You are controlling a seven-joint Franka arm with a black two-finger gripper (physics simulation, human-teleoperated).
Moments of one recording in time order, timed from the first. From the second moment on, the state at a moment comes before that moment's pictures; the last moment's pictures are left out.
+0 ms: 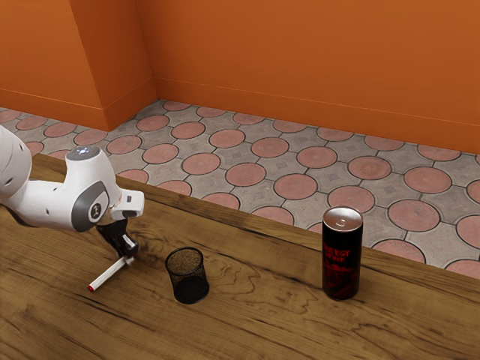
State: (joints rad) arm -0.01 0.22 0.23 -2.36 -0.04 2.65 0.44
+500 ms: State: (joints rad) arm -0.04 0.10 0.22 -2.33 -0.02 2.66 0.41
